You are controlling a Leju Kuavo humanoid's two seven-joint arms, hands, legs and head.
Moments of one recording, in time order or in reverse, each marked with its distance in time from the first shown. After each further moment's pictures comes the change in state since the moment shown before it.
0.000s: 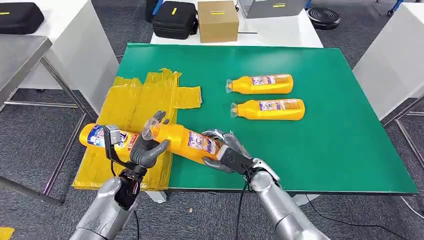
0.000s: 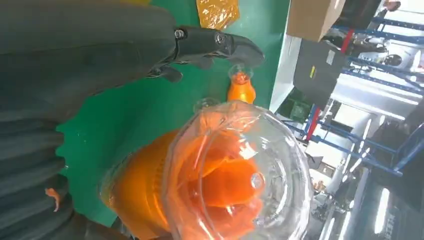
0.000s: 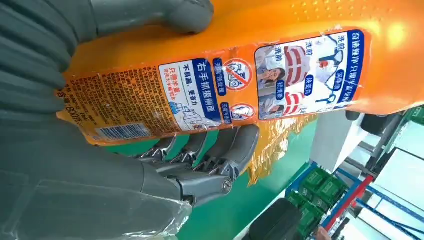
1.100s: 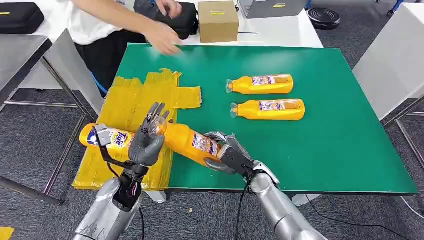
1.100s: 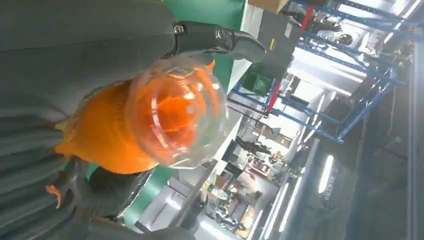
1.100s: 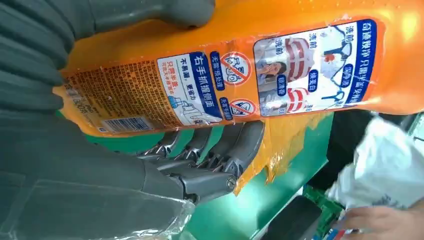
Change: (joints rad) left arm 0.042 -0.011 -0.049 -0.161 0.106 -0.025 -0.005; right arm 0.003 0.014 -0.040 0.049 -0.007 -0.037 0.008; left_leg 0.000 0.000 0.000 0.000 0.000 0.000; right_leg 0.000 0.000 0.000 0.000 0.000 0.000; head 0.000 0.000
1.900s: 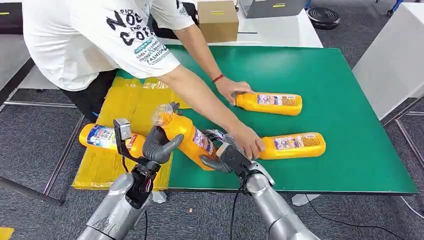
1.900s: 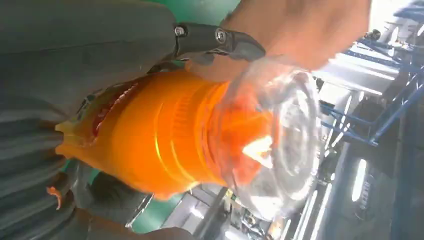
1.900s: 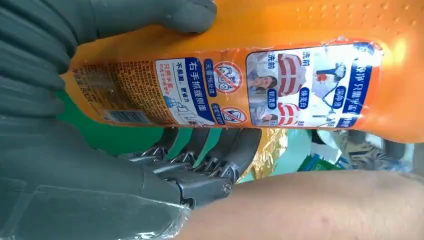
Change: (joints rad) left arm -0.067 -0.034 -0.080 0.077 -0.071 0.105 0.003; right arm 0.008 0.048 -0.018 -0.008 -0.032 0.035 -0.012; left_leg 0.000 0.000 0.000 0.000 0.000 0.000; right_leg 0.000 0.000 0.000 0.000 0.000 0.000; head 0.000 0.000
